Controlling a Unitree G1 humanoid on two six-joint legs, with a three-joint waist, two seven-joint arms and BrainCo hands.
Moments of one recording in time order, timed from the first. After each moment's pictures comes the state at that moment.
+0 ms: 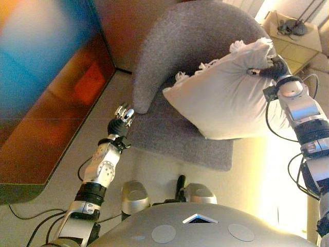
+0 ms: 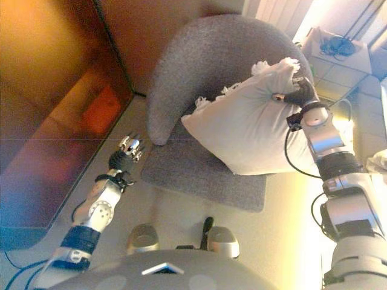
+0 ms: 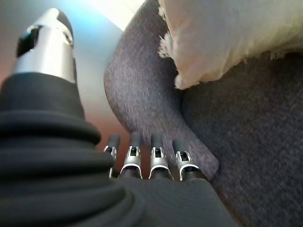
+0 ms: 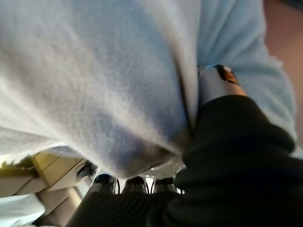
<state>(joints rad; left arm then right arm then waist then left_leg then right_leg) 0.00 0.33 -0.18 0.30 -0.80 0.01 -0.04 -0.62 -0.76 0.35 0.57 0.17 0.25 -0.06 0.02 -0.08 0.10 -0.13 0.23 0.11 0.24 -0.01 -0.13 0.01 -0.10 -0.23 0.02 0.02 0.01</state>
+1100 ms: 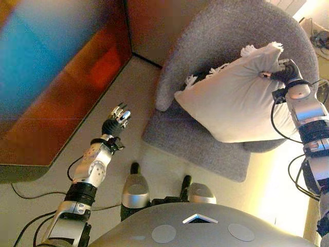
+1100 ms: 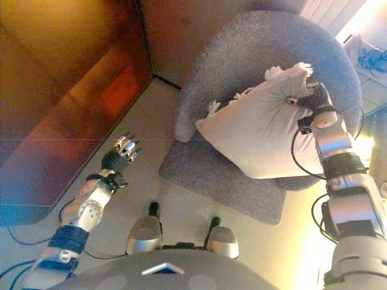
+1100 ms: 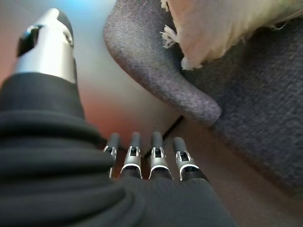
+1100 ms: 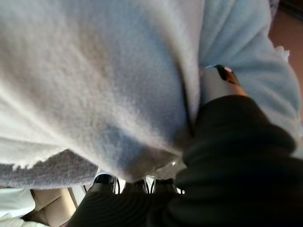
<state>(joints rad) 0.02 0.42 -0.15 0.30 -0.80 0.03 -0.10 -0.63 -0.77 0.29 0.72 0.11 0.23 -0.08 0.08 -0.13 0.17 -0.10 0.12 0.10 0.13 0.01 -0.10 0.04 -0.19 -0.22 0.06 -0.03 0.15</state>
